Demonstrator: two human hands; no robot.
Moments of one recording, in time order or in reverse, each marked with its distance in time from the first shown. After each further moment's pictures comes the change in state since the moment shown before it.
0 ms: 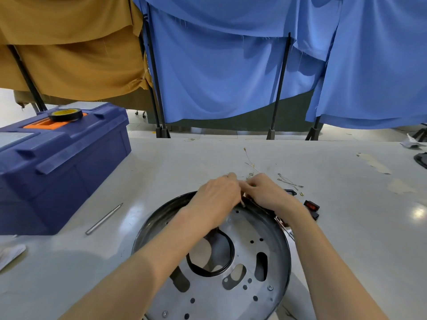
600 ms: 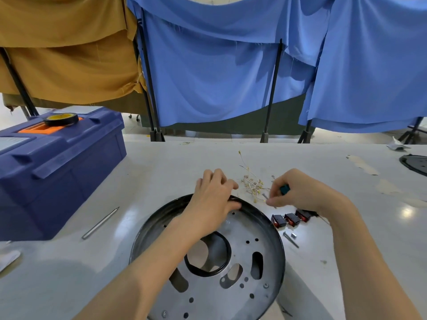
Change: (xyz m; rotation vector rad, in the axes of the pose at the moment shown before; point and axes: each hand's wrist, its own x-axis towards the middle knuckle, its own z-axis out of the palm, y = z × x) left_hand -0.005 -0.013 0.014 -0.092 0.107 0.069; right_hand -0.044 -0.002 -0.067 -0.262 -0.053 0.075
